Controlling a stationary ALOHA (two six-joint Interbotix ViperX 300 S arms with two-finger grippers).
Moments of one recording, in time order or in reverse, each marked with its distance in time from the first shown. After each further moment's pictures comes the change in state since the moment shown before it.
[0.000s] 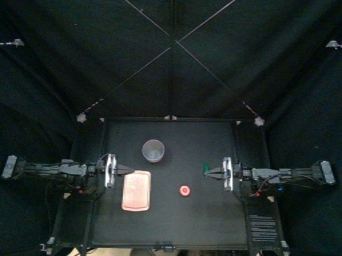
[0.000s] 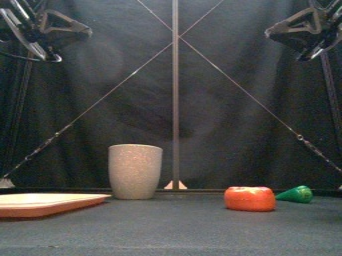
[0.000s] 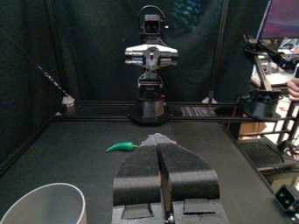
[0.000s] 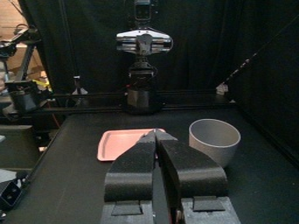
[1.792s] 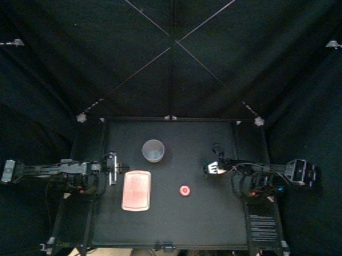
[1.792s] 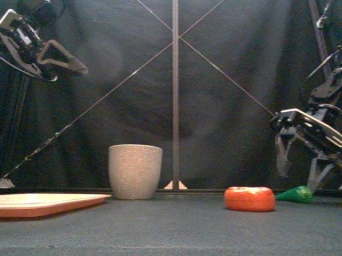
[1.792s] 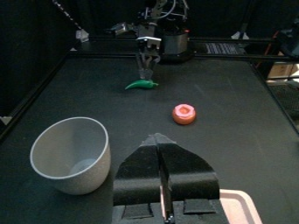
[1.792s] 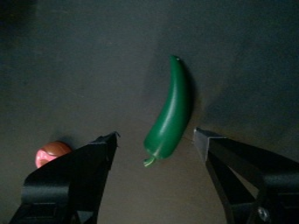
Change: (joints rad) left arm 0.109 0.005 -0.018 0.035 0.324 0.003; right arm -0.431 0.609 -0.015 0.385 0.488 0.555
